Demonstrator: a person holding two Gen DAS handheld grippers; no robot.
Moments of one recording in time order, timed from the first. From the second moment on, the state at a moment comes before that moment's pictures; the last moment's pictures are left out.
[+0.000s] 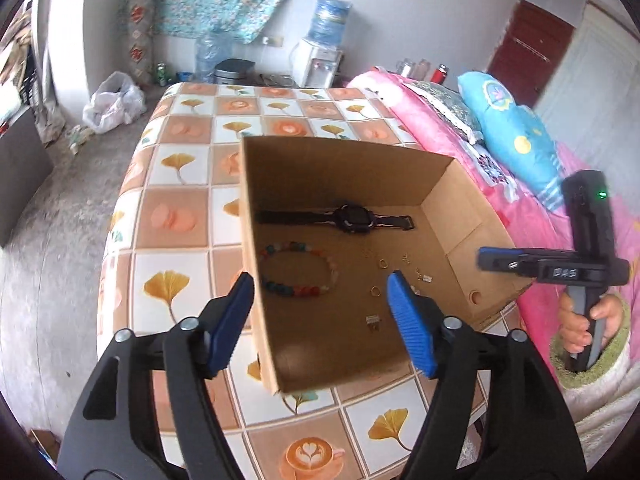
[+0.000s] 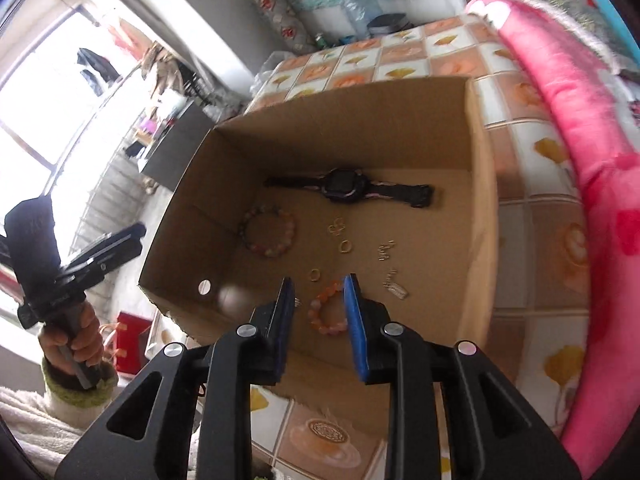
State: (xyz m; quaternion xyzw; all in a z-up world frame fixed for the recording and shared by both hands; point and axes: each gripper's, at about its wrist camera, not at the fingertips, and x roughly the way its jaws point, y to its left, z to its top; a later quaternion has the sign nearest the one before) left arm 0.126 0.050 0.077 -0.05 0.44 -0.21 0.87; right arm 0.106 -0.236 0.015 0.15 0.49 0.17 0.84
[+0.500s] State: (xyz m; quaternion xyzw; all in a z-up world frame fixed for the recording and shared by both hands) left arm 0.122 0.055 0.030 -0.15 0.48 -0.20 0.84; right arm 0.079 -0.290 -0.013 0.21 0.49 0.06 0.84
